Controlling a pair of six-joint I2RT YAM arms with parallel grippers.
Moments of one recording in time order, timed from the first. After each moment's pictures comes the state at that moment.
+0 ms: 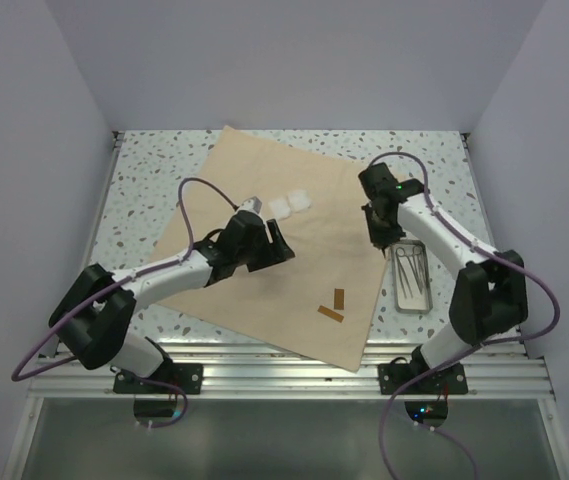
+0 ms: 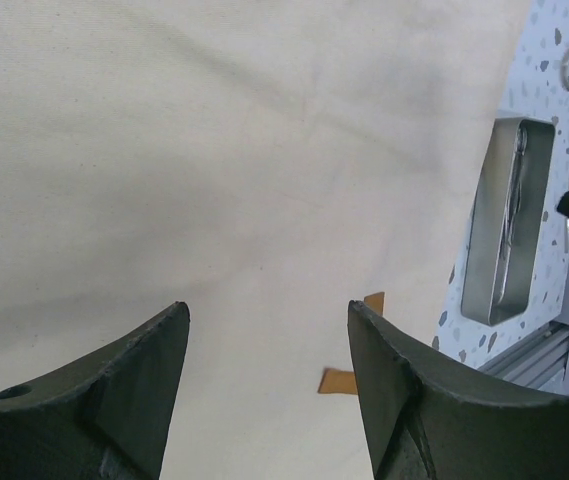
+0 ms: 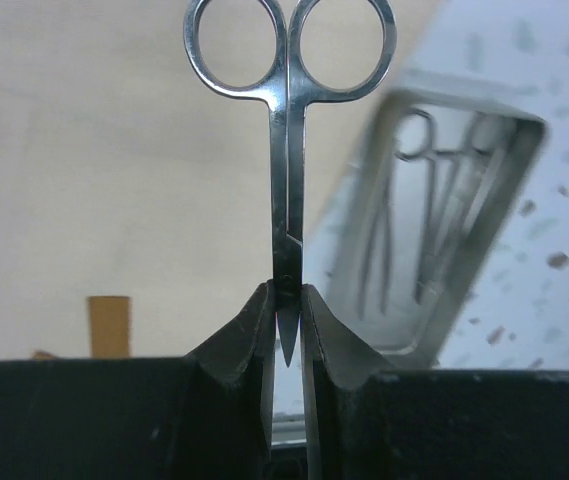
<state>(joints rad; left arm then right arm) -0.70 1.48 0.82 -0.07 0.00 -0.91 0.41 1.64 1.29 -0.93 0.24 0.22</state>
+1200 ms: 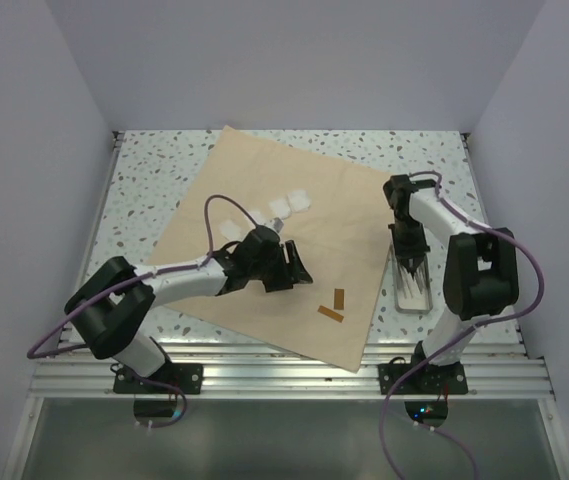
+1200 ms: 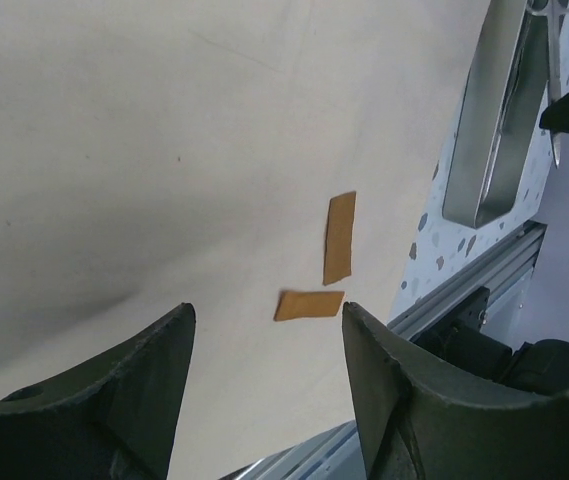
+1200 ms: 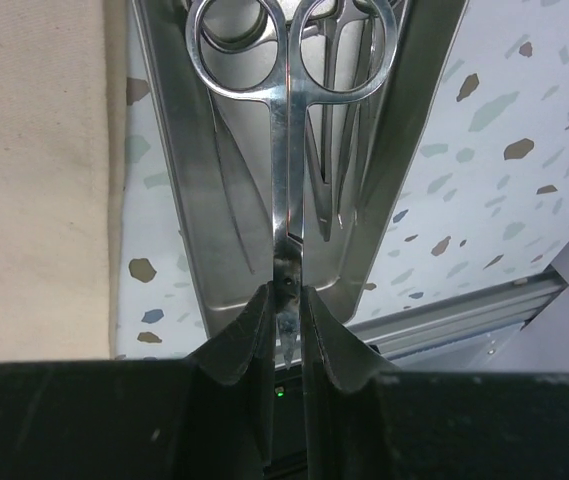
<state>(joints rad) -0.80 1.55 0.79 0.01 0.16 -0.99 0.16 1.74 1.24 -1.12 0.30 0.18</state>
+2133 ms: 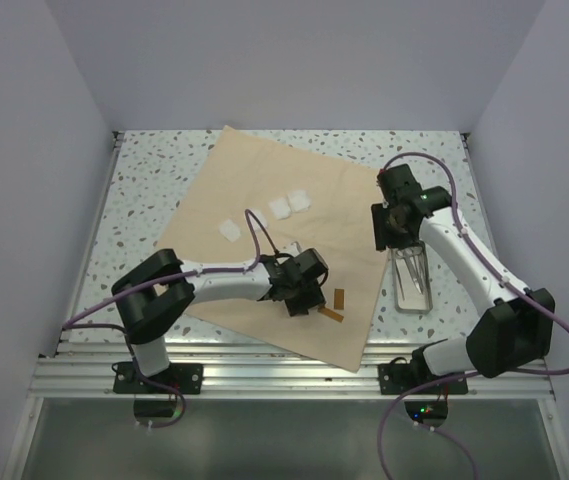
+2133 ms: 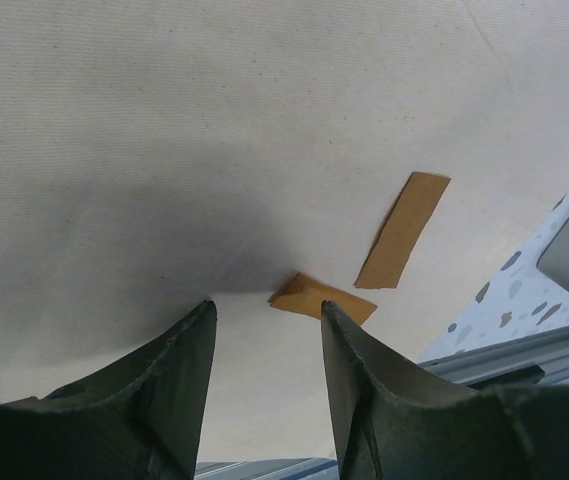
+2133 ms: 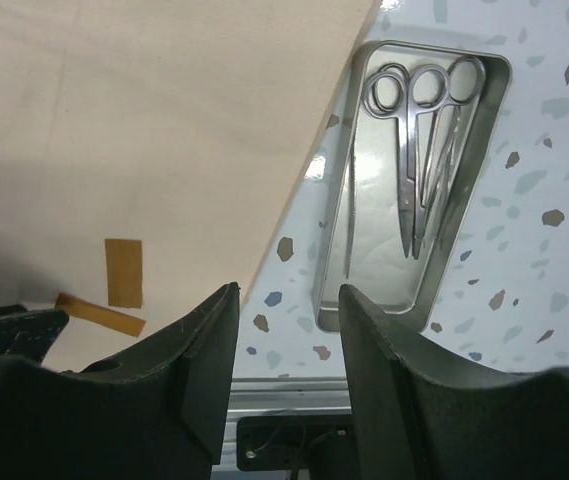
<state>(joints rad) -1.05 1.78 1.07 -0.39 -0.08 -1.38 0.33 1.40 1.25 -1.04 0.21 0.24</state>
